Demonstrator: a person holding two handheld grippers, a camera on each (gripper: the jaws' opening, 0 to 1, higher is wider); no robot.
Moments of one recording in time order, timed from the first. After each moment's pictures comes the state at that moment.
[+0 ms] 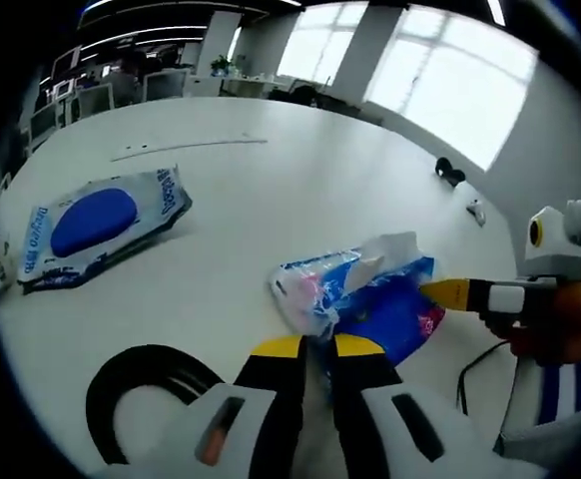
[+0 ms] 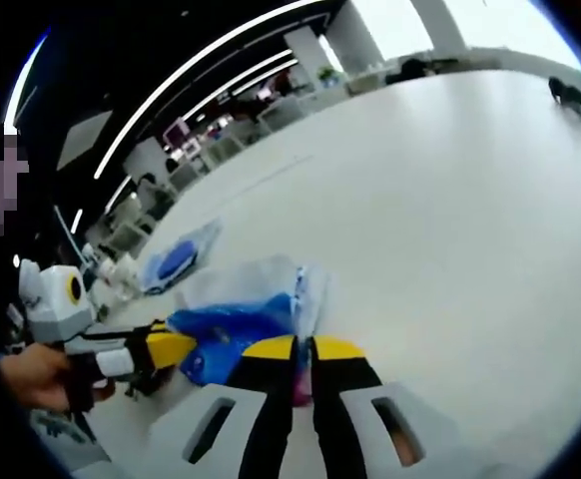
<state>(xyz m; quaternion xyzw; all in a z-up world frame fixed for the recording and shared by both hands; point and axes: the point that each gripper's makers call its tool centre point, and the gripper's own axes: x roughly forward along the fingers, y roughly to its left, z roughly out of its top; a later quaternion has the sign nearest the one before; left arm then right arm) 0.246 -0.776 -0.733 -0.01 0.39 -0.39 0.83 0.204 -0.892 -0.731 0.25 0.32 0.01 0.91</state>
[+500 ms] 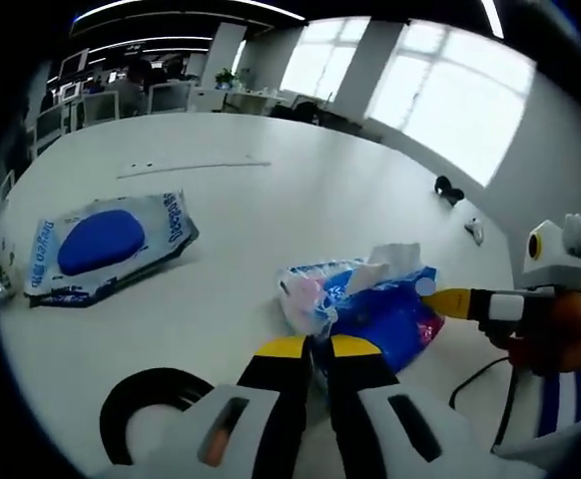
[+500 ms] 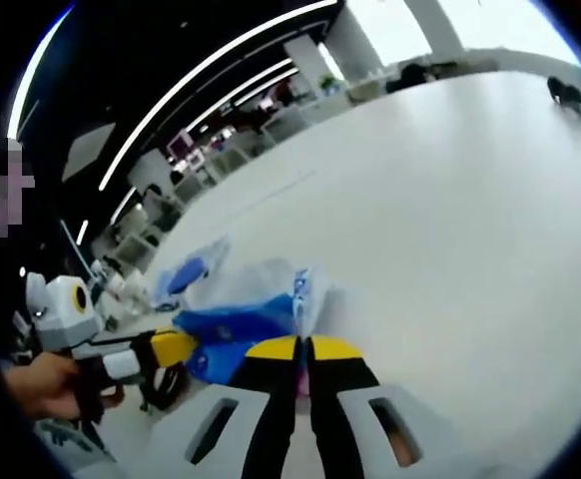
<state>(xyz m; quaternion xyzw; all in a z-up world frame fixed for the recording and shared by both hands) 0.261 -0.779 -0.713 -0.03 0.36 -0.39 0.85 0.214 -0.894 -0.712 0.27 0.30 0.01 0.92</state>
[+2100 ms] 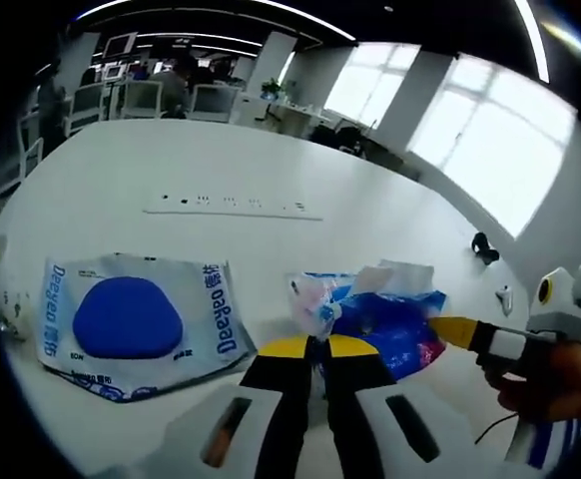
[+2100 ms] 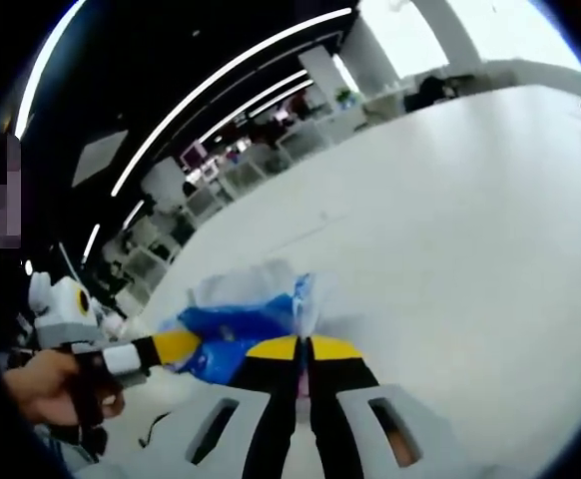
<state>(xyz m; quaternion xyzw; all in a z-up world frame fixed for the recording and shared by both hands) 0.371 -0.781 -0.686 -0.10 0.36 -0.31 0.88 0.328 -0.902 -0.686 0.26 0.27 0.04 0.93</state>
